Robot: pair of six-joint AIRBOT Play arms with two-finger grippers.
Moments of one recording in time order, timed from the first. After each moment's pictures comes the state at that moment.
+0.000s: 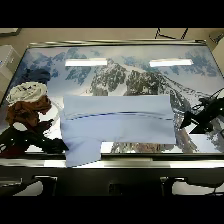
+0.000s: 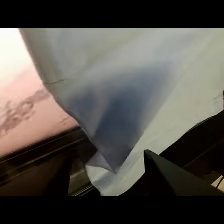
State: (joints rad) left arm 0.27 -1.26 0.54 0.97 -1.34 -1.05; right arm -0.43 -1.52 1.28 -1.41 1.67 1.58
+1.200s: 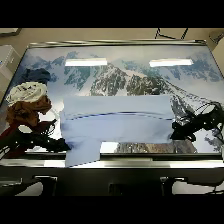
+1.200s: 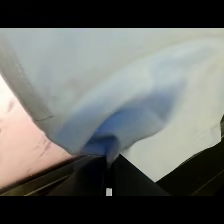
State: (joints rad) left arm 0.21 -1.25 0.52 0.90 -1.22 -1.06; right arm -0.43 -1.54 0.99 -1.26 1.42 1.46
